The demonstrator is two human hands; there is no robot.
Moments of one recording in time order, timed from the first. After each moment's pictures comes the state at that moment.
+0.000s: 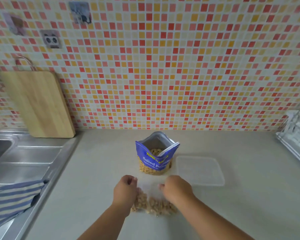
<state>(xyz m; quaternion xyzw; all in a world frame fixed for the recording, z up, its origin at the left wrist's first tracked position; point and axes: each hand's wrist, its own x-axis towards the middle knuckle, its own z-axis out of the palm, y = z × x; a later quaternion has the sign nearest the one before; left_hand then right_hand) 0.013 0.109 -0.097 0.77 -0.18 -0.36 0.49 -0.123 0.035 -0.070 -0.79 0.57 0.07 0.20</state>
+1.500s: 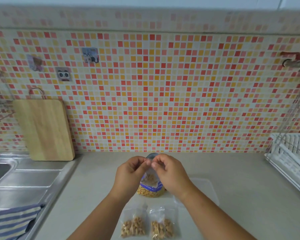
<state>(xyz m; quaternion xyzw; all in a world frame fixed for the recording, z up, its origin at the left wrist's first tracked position) 0.004 0.096 0.036 0.61 -0.44 -0.29 0.59 -0.122 0.037 0.049 -0.79 0.37 -0.34 0.35</state>
